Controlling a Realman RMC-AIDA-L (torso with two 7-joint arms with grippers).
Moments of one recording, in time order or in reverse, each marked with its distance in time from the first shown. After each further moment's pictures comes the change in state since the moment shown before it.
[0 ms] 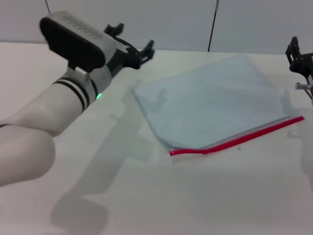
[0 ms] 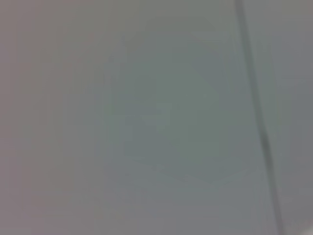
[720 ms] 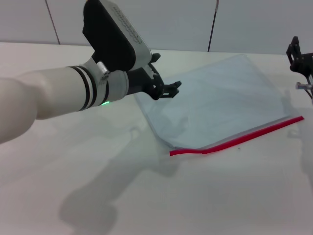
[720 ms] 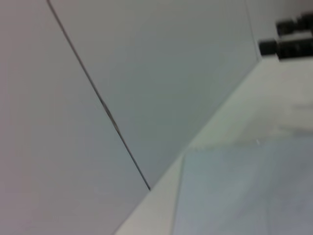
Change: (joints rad) left arm 0.092 0.005 -0.228 0.435 0.056 0.783 0.339; right arm -0.003 0.000 0.003 -0.005 0.000 0.005 0.000
